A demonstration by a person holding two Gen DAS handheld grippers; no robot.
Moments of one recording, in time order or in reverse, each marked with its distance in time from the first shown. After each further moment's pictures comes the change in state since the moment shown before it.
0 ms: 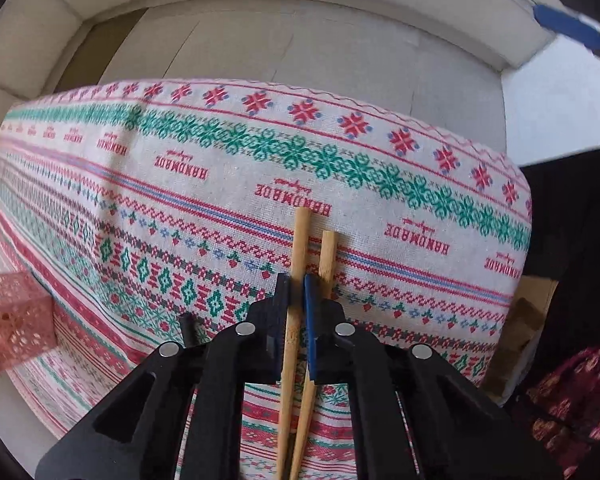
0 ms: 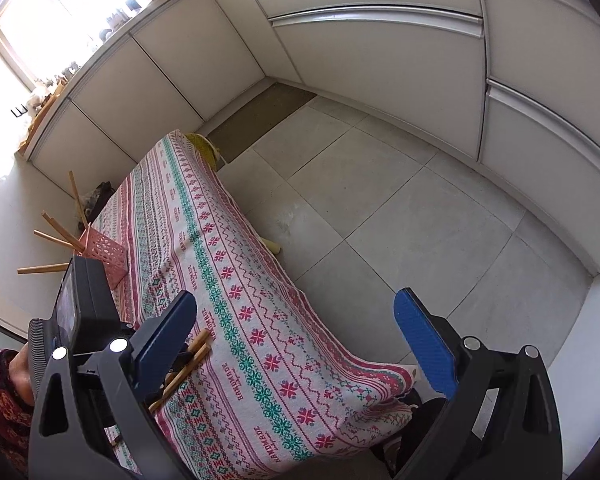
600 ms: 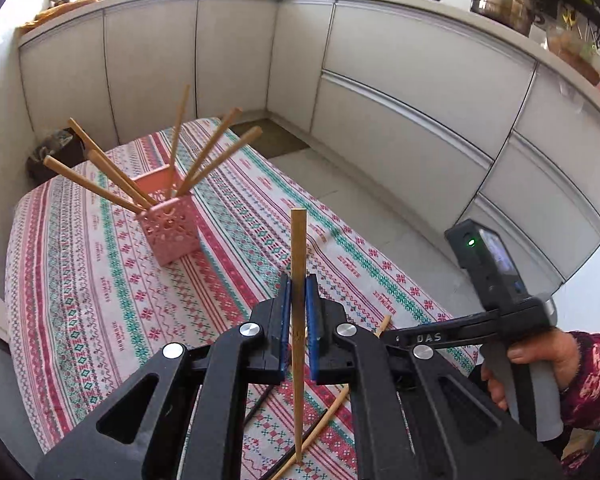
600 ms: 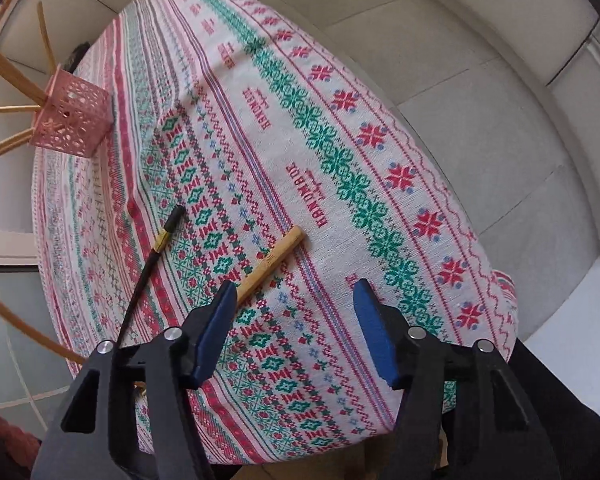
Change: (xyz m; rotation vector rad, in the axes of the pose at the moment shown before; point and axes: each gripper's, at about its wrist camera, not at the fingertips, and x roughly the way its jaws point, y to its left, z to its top) left arm -0.146 0.069 -0.163 -0.565 -0.745 0.089; right arm 0.117 0.121 -0.058 -0.108 0.528 -0.127
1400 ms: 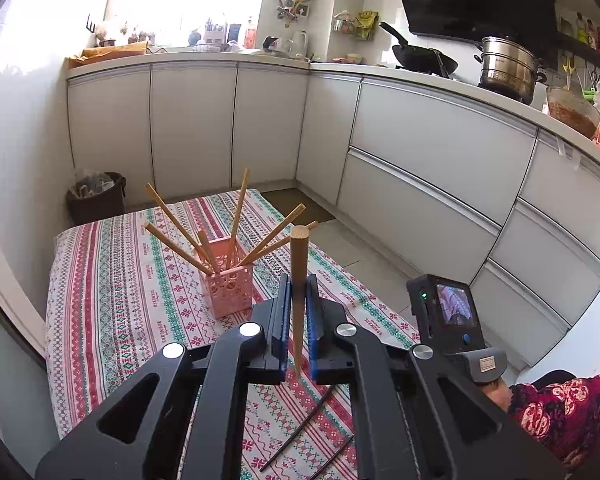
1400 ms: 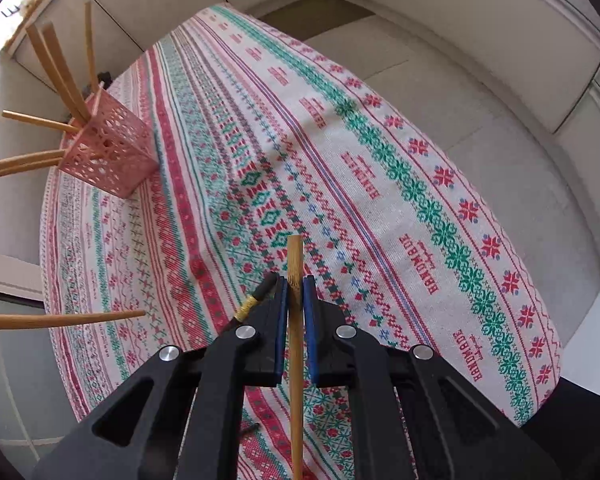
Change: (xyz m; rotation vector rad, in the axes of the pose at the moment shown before) left arm -0.087 0.024 0.010 -0.044 -0.247 0.087; right arm -0.009 0.087 -0.012 -0.031 -0.260 0.030
